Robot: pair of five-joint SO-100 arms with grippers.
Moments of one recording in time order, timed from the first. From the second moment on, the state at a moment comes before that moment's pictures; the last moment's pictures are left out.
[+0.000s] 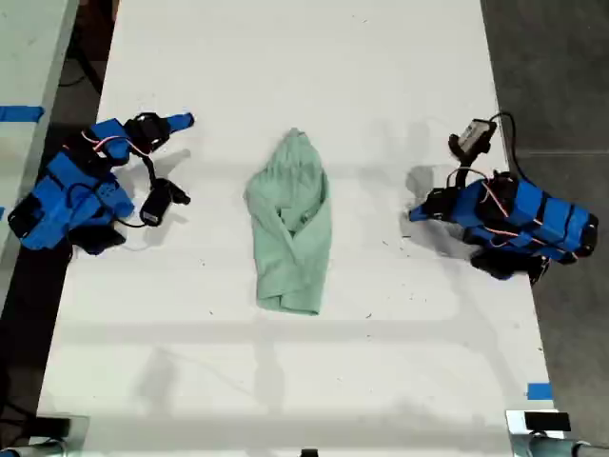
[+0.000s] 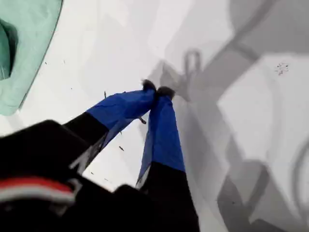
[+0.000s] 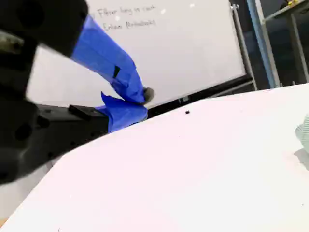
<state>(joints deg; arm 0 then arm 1) -54.0 205.5 186.3 42.1 33.4 25.1 200.7 173.6 81.7 -21.0</state>
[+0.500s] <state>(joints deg) -33.6 146.2 127.7 64.2 13.9 4.0 144.5 118.8 81.4 -10.3</state>
